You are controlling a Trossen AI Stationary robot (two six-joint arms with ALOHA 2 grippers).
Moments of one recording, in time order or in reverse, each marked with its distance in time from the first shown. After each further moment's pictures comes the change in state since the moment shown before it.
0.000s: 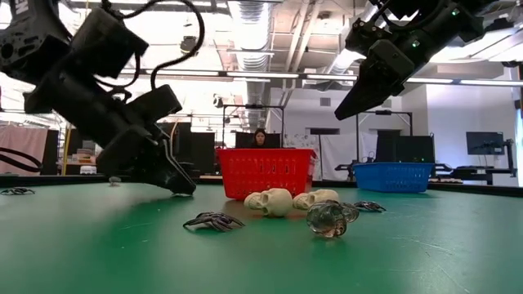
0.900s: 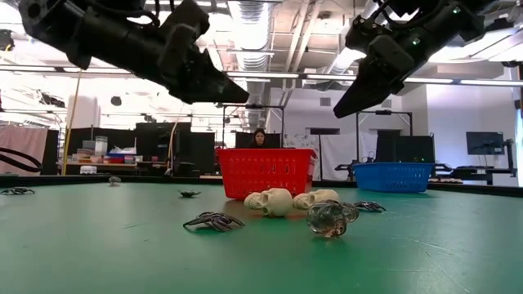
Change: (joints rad) left arm 0.021 -0.140 0.173 0.083 0.010 0.224; right arm 0.011 0.000 0.001 0.015 0.000 0.016
